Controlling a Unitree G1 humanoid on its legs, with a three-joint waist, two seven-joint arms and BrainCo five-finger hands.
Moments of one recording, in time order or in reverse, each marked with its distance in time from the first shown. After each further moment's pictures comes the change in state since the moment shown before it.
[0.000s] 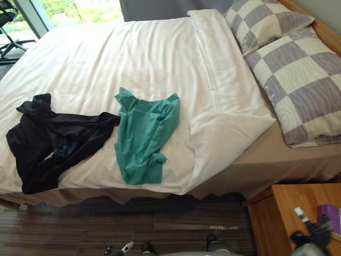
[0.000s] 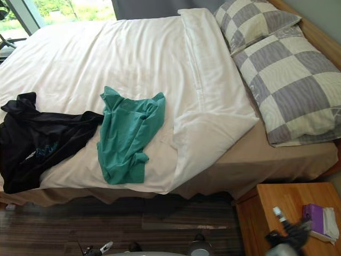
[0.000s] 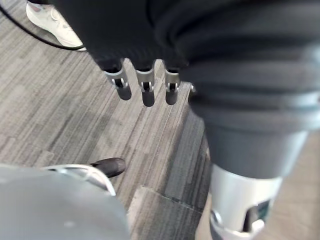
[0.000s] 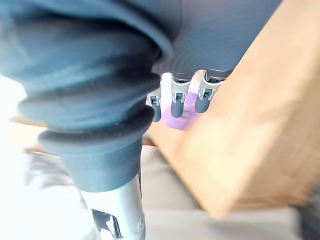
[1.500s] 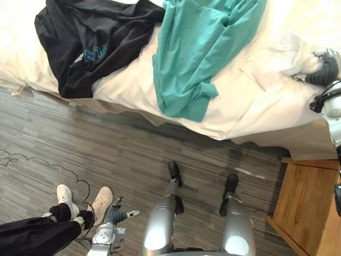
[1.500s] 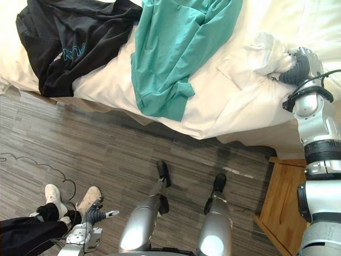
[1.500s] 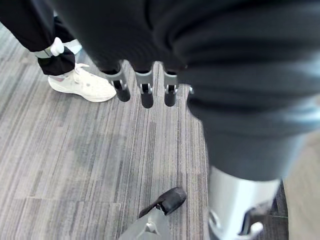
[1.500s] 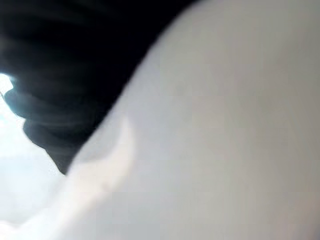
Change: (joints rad) left arm -0.118 0.210 -0.393 -0.195 0.002 -0.109 -0.082; right arm -0.925 -0.723 0.786 0.348 -0.565 -0.040 0.108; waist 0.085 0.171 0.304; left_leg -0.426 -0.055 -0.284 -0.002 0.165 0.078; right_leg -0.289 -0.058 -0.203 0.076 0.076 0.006
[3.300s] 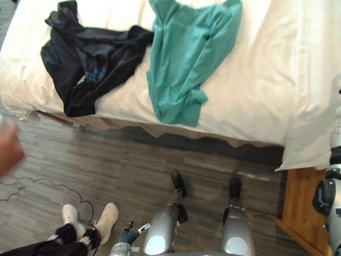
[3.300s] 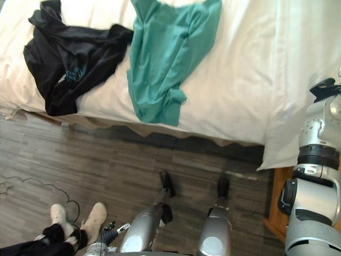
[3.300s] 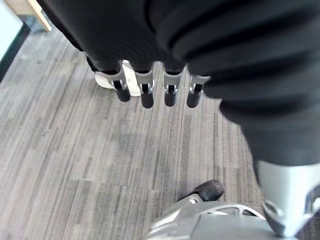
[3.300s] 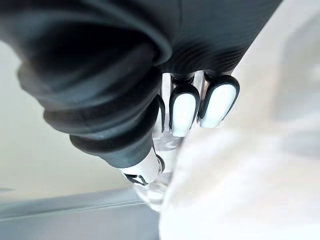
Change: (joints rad) left arm 0.034 -0.138 -0.011 0.157 -0.008 0.044 0.040; right arm -0.102 0.140 -0.391 0.124 0.858 -0.101 -0.177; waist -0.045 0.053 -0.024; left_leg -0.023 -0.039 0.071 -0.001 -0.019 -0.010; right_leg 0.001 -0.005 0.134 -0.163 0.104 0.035
